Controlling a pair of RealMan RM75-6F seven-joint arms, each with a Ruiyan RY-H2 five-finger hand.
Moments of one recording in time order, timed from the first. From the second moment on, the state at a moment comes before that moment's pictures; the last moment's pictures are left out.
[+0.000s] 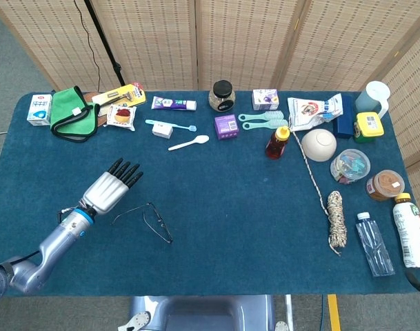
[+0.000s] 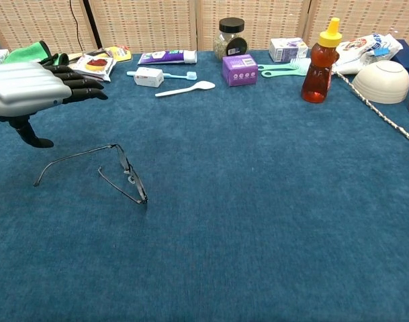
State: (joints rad) left arm -0.74 -1.35 0.01 -1.41 1.34 0.91 0.50; right arm -0.15 -1.04 0.07 -1.61 -1.54 1.72 0.12
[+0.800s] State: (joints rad) left arm -0.70 -1.33 0.07 -1.55 1.46 0.95 0.52; right arm -0.17 -1.03 0.06 -1.60 -1.54 1.74 0.14
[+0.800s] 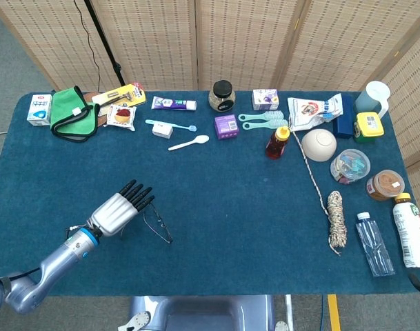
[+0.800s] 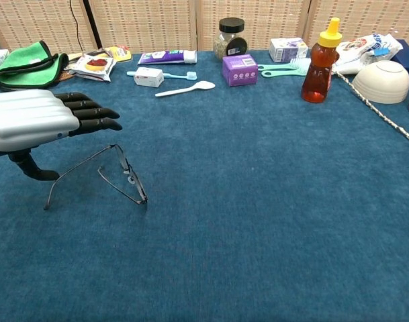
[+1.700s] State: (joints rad) left arm -0.73 -1.40 0.03 -1.67 1.38 0.89 0.67; right arm -0.19 -1.03 0.06 -1.56 -1.52 1.75 0.19
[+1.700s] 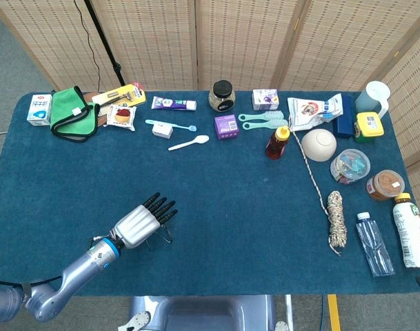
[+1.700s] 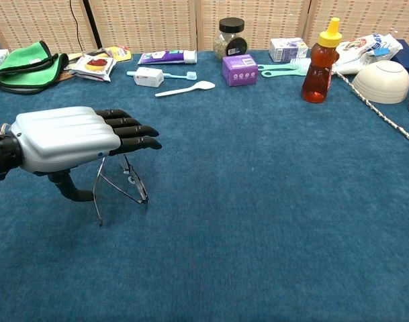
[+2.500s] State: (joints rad) left arm -0.78 -1.45 -0.04 -1.69 1.27 0.88 0.68; right arm -0.19 -1.04 0.07 -1.55 -1.52 1.75 0.20
